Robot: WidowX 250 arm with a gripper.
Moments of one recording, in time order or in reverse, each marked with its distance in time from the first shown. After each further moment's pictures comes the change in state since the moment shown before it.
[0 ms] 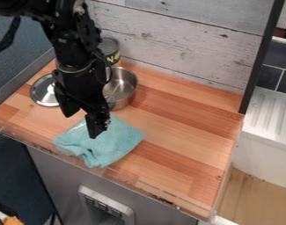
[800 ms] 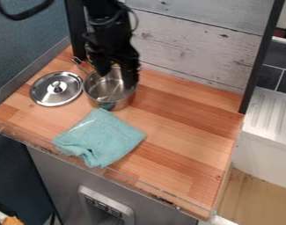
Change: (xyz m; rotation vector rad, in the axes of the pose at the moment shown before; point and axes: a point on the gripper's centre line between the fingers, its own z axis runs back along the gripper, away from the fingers) arm 0.092 0.022 0.005 -0.100 -0.114 0.069
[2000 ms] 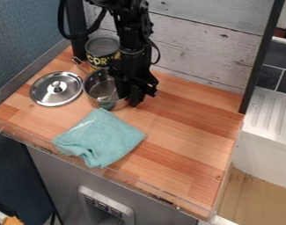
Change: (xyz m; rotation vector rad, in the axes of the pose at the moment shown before) arm 0.011 0.001 -0.069 0.057 0.154 0.026
